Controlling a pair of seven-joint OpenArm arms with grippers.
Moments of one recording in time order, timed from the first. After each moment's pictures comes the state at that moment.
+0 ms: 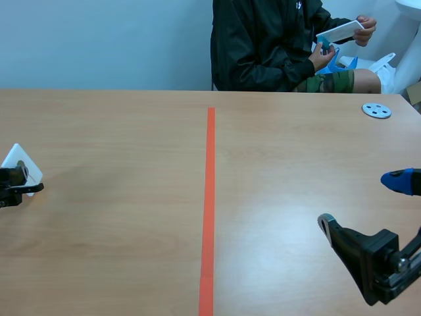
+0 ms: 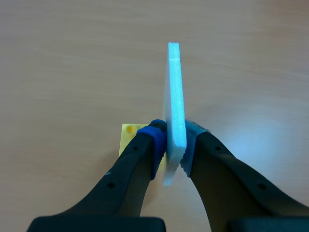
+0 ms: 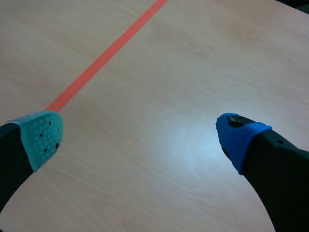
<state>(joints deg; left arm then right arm) -8.6 -30.2 7.6 41.6 -31.8 -14.9 -18.1 -45.8 30.5 12.3 115.4 16.8 24.0 -0.6</state>
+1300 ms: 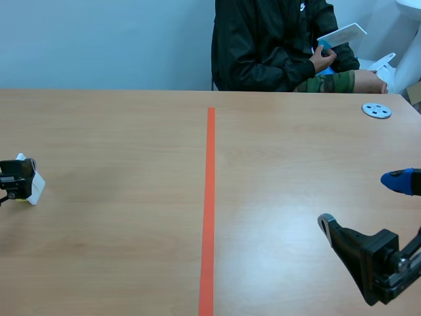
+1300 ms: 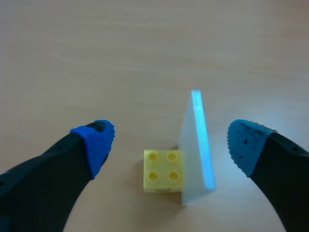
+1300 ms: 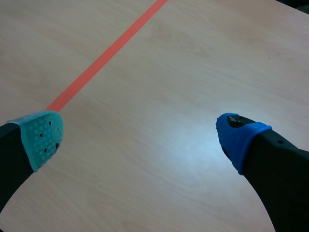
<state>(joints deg) -8.8 -33.5 7.7 44.6 -32.5 -16.0 -15.7 -45.8 30.5 12.3 115.4 16.8 24.0 -0.6</state>
